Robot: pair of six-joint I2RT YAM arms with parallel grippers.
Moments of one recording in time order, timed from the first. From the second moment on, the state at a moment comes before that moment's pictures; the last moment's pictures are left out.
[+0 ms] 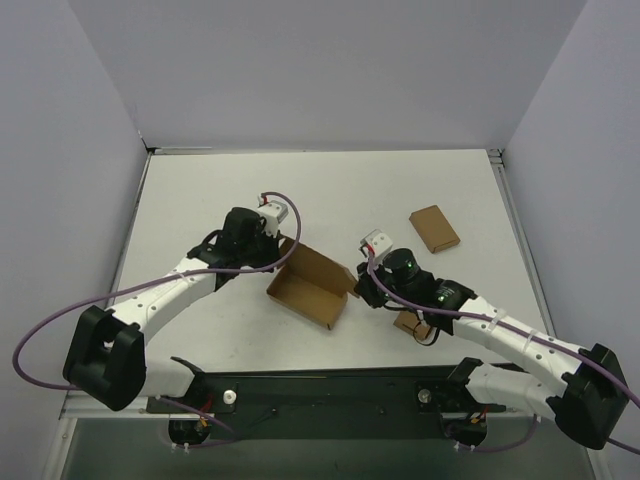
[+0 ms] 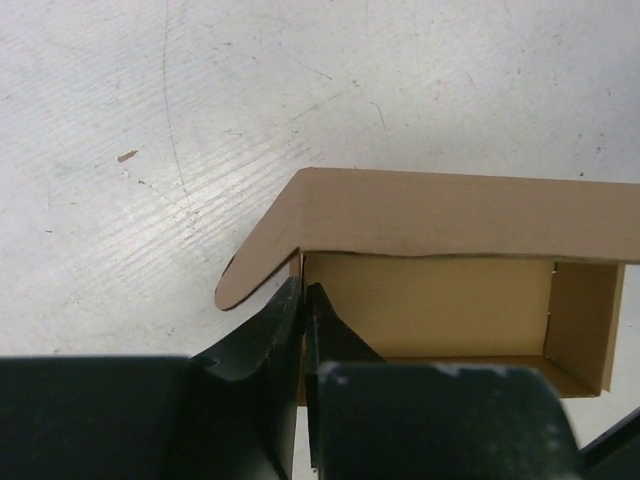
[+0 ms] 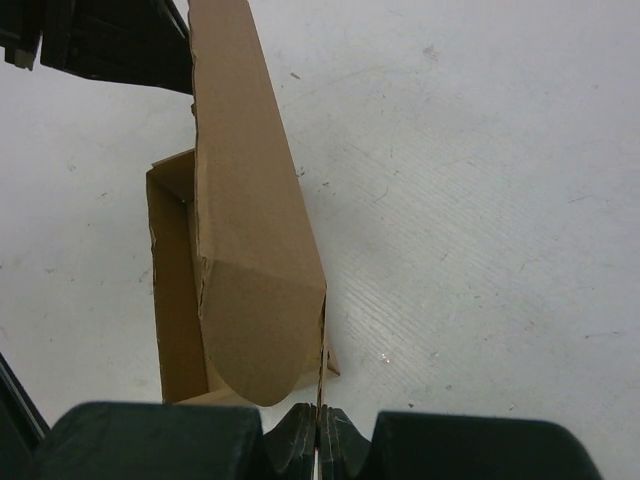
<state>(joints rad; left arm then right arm) -0.50 1.33 0.86 -0.26 0.13 -0.11 0.78 1.03 0.63 -0.23 -0.03 0.13</state>
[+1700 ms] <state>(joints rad) -0.92 1.34 0.67 0.04 -0.51 -0.58 0.97 1.28 0.74 -0.38 0.74 0.78</state>
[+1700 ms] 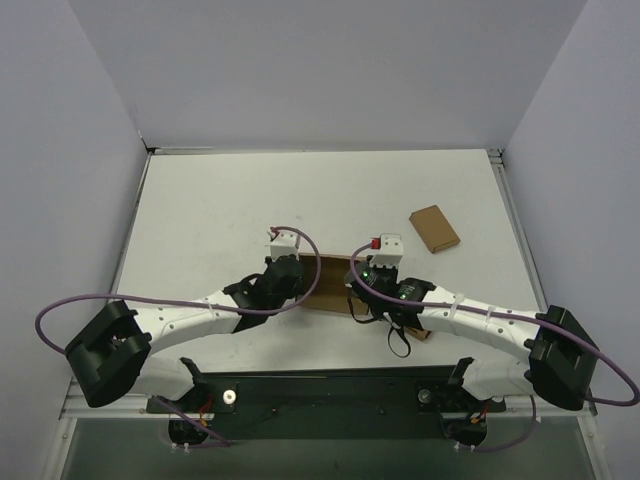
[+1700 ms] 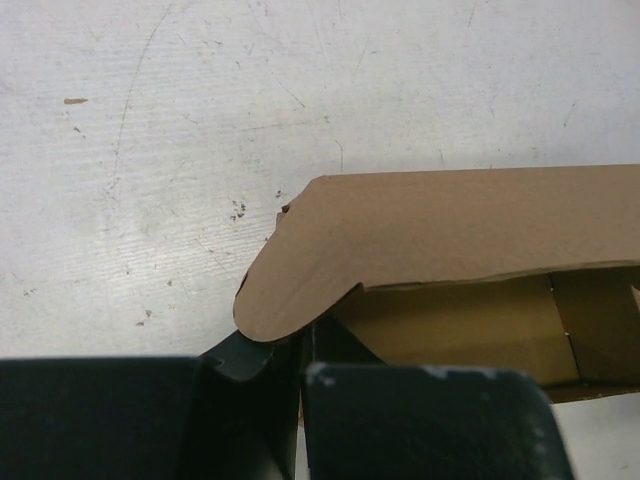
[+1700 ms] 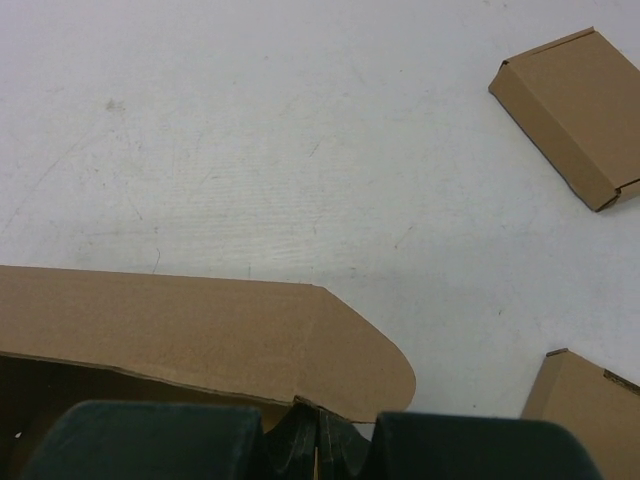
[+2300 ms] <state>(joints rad) -1.00 1.31 0.58 0.11 -0.60 -0.65 1.10 1.34 0.74 -0.51 0.82 1.01</state>
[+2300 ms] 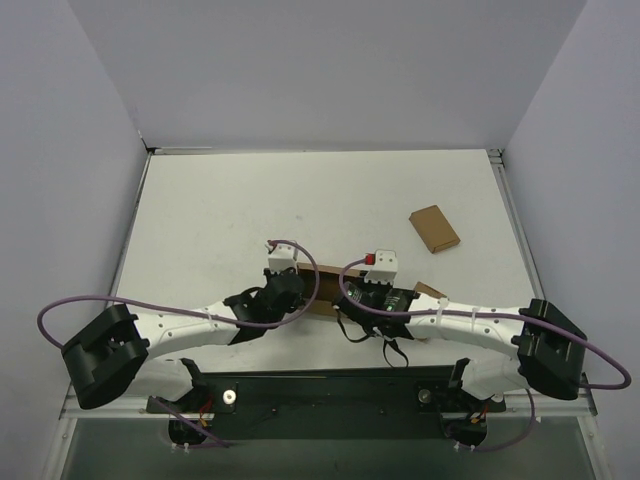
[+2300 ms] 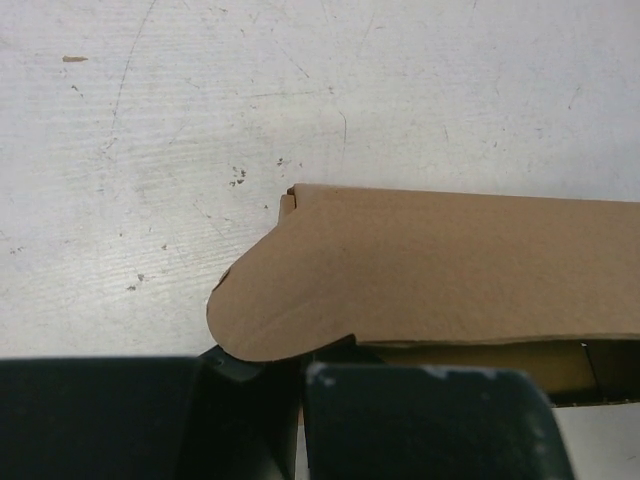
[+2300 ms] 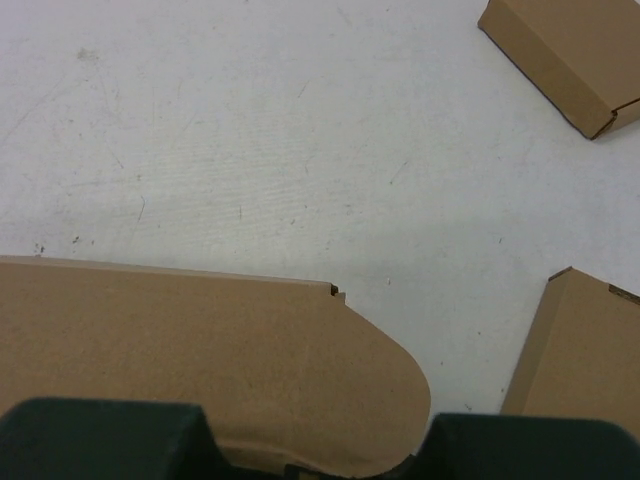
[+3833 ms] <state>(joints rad) -1.14 1.33 0.54 0.12 -0.83 -0.57 1.21 1.15 0.90 -0.61 0.77 0.87</state>
